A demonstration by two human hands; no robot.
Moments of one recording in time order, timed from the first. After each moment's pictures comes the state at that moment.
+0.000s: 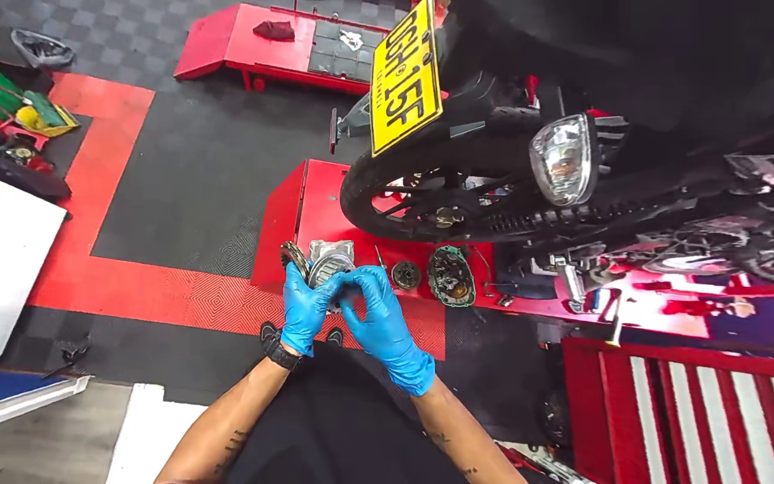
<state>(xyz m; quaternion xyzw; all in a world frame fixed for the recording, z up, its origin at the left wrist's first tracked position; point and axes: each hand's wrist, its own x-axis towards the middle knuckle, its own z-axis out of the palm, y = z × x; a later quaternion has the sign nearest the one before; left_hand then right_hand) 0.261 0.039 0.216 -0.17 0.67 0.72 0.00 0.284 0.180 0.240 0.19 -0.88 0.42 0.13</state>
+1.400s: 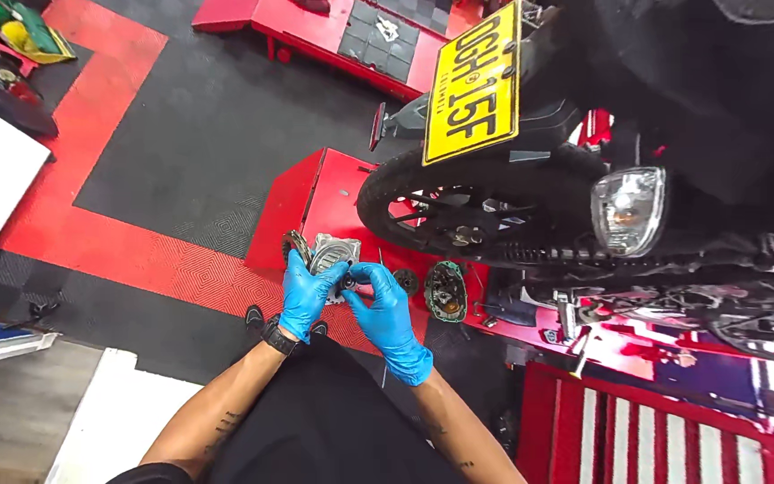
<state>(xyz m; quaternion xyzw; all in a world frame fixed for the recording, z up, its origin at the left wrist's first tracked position) 0.240 0.007 0.198 -0.23 0.66 0.72 0.03 0.255 0.158 0.229 0.20 -0.89 0.41 0.09</state>
